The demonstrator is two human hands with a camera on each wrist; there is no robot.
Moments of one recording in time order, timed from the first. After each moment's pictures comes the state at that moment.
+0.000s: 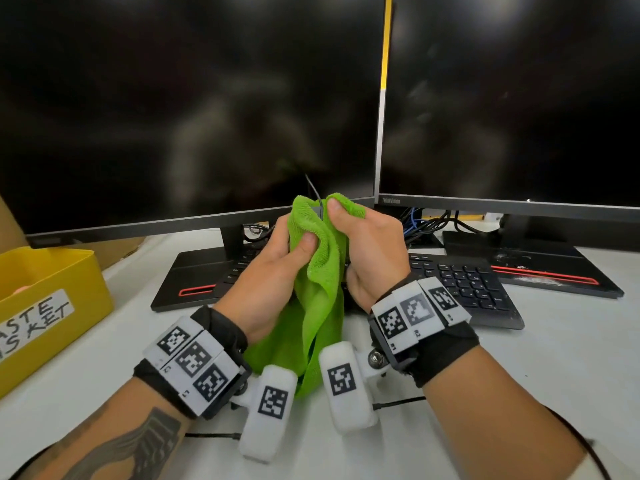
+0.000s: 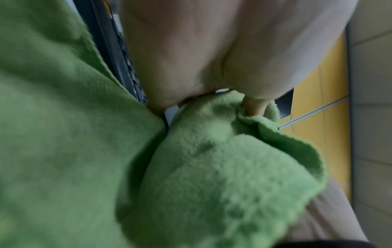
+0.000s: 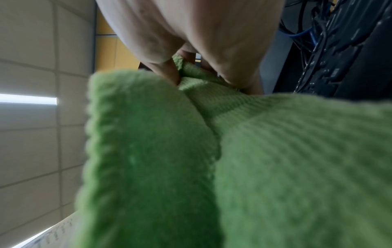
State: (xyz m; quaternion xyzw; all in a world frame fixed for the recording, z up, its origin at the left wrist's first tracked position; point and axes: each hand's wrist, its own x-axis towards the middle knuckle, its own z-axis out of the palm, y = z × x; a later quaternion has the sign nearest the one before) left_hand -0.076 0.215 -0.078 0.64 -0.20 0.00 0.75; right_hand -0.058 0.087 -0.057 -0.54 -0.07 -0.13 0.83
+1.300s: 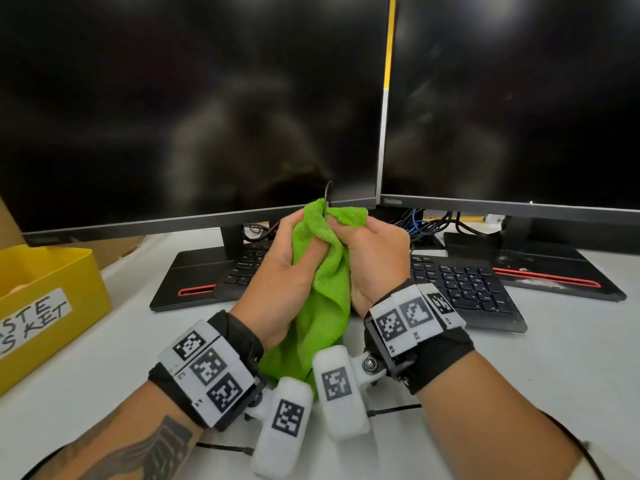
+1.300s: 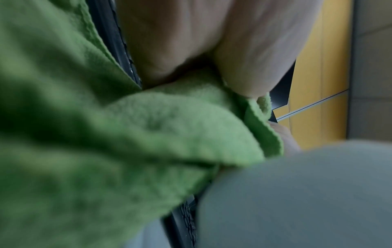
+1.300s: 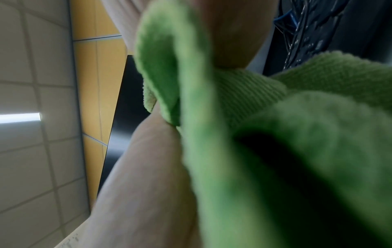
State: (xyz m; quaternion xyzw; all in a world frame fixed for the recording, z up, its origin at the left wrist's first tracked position) left_hand -0.074 0.199 -0.086 0.62 -0.18 0.06 0.76; right_hand -0.060 0.092 -0.065 -0.51 -0.01 -0.16 0.85
